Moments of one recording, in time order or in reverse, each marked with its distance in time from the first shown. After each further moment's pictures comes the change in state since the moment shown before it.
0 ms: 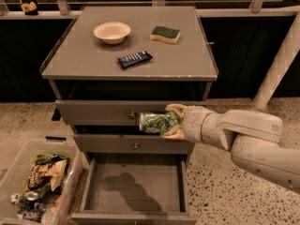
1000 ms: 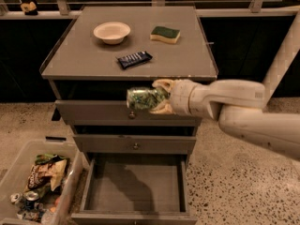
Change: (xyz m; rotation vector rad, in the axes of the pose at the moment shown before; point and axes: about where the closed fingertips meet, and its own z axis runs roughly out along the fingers) arm -0.036 -0.059 0.030 0.020 -0.084 -0.064
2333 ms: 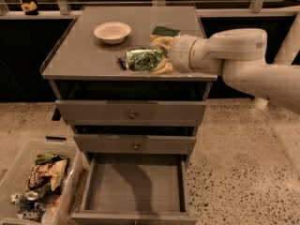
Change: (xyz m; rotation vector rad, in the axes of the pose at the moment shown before) arm -0.037 -0.114 0.016 0.054 -0.053 -0.153
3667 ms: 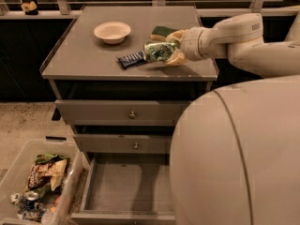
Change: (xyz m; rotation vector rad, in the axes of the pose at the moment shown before) arm 0.097 -0.036 0.031 -0.053 0.110 0.061
